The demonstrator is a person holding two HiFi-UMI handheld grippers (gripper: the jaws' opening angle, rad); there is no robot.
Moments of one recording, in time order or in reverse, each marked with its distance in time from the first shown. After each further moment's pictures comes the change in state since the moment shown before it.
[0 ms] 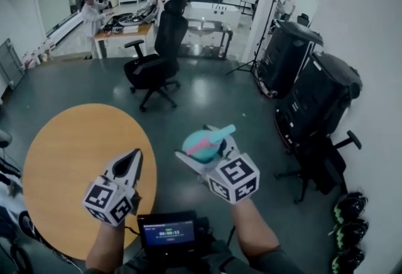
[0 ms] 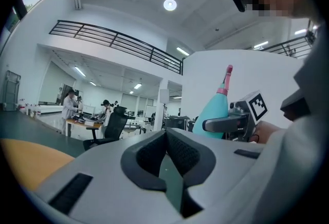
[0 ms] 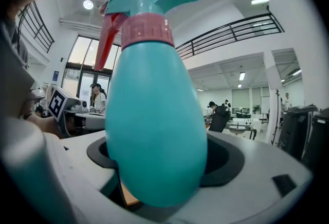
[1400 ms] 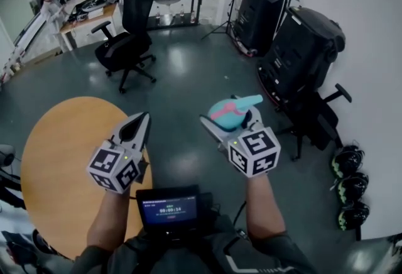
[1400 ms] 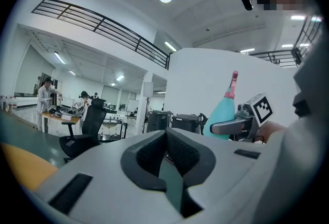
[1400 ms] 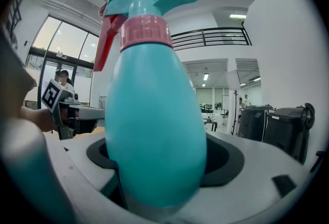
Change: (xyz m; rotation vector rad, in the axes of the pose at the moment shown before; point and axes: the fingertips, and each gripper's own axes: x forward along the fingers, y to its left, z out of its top) left arm 0.096 -0.023 -0.005 0.007 0.068 -0.221; right arm -0.064 -0.098 -0.033 0.064 0.065 -0.394
